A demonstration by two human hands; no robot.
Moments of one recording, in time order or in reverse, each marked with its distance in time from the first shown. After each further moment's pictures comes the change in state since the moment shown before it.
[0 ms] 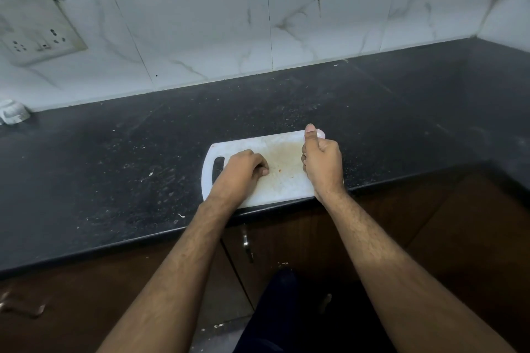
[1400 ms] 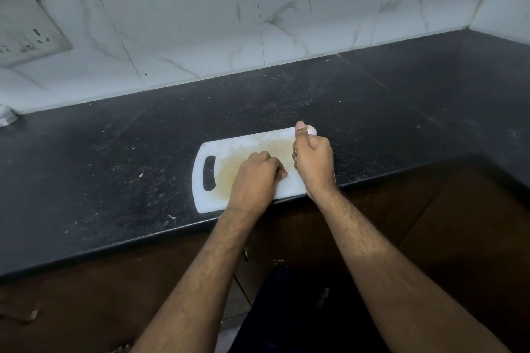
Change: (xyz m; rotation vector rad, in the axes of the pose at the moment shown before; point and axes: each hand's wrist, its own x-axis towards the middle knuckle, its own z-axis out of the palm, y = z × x) left_hand -0.009 0.047 0.030 0.087 0.091 0.071; right_hand 0.004 0.005 0.001 0.003 0.018 -0.023
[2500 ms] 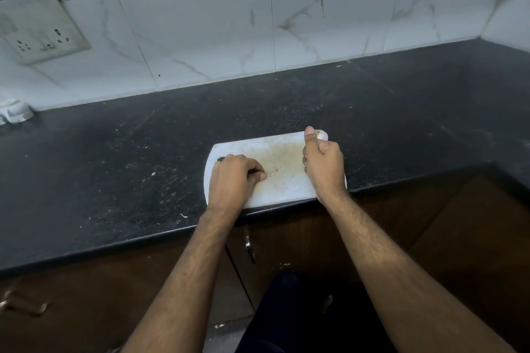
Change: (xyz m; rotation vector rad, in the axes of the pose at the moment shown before) left_hand -0.009 -0.051 -0.026 -0.080 0.097 -0.183; right_hand -0.003 -0.001 0.002 -0.071 -0.004 -0.023
